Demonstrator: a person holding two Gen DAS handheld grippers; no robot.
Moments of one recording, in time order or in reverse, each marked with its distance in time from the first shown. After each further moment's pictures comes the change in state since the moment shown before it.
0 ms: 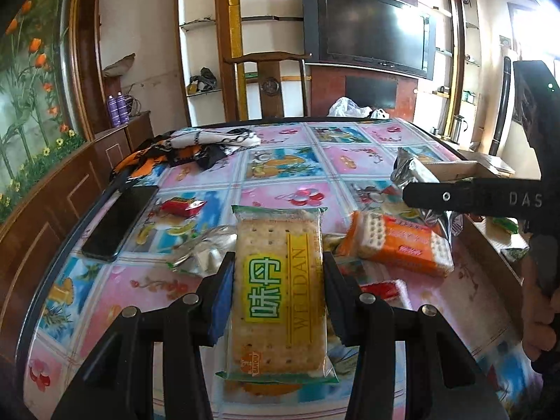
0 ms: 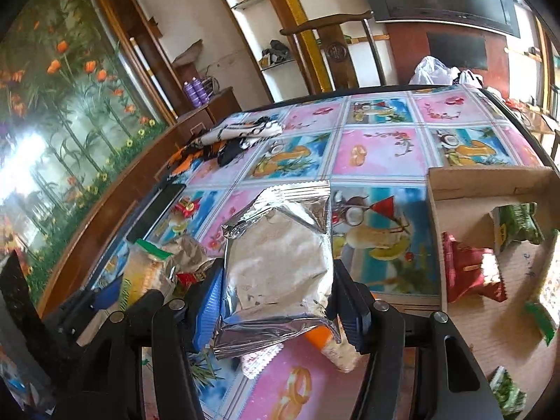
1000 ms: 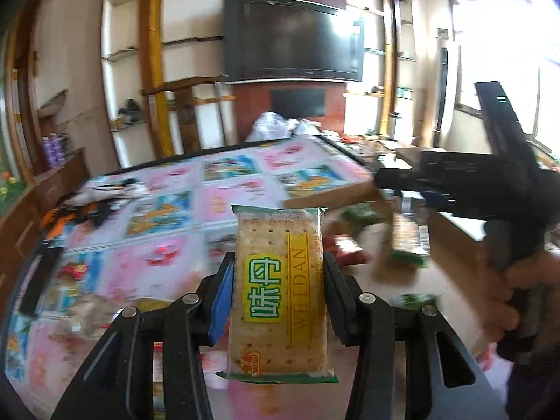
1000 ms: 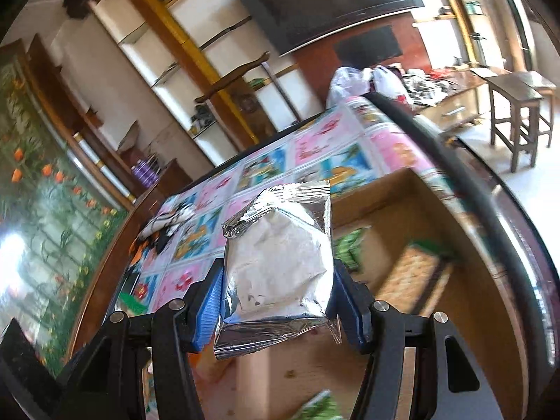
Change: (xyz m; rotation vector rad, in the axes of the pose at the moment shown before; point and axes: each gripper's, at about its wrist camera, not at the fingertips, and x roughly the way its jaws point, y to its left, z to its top) left arm -0.006 -0.149 0.043 0.135 -0.047 -0.252; right arm -0.100 -0.151 0.016 0.311 -0.181 -0.108
